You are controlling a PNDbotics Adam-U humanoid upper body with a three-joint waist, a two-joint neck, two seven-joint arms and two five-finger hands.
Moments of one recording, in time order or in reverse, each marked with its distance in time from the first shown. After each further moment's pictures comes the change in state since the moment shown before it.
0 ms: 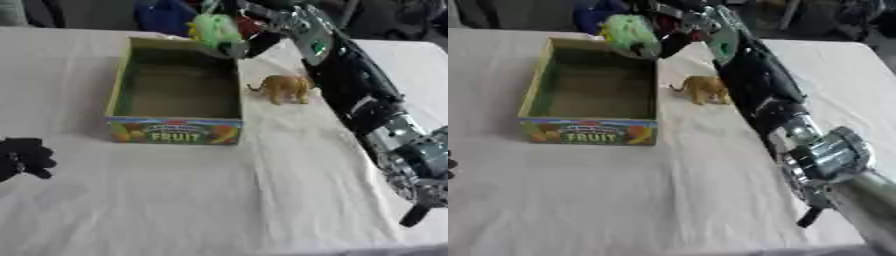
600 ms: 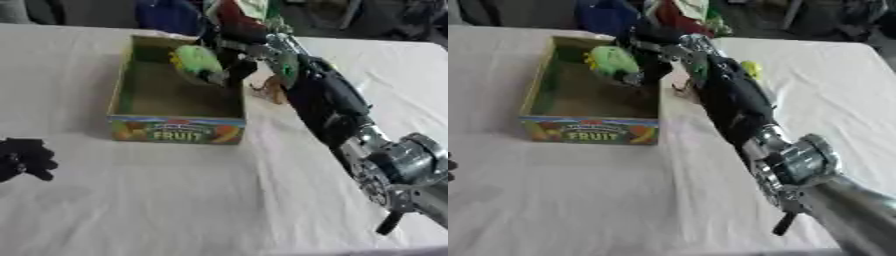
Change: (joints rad) left arm -0.008 0.000 -0.008 -0.004 0.011 0.006 -0.018; right arm 0.011 0.043 -0.015 0.047 0.231 -0.046 -0.150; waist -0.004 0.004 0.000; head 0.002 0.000
